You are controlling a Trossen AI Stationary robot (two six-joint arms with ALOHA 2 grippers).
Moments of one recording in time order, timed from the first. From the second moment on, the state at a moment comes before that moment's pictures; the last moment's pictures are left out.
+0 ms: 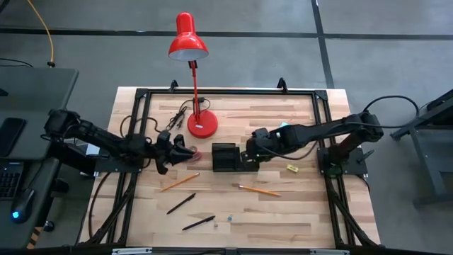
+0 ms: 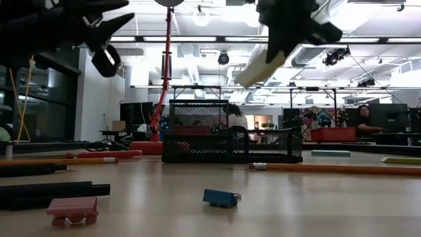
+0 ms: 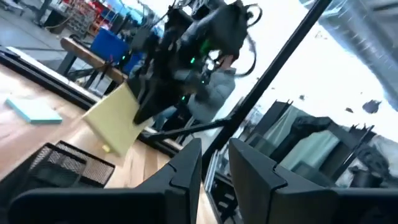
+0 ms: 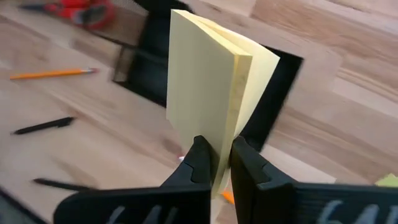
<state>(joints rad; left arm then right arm) -0.03 1.03 0.06 1.18 -0.01 -0.63 0.14 1.61 1.39 -1.00 0.14 1.30</state>
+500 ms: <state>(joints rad) -0.01 1.03 0.05 1.24 0.05 -0.66 0.10 1.74 1.39 -0.97 0.04 1.28</state>
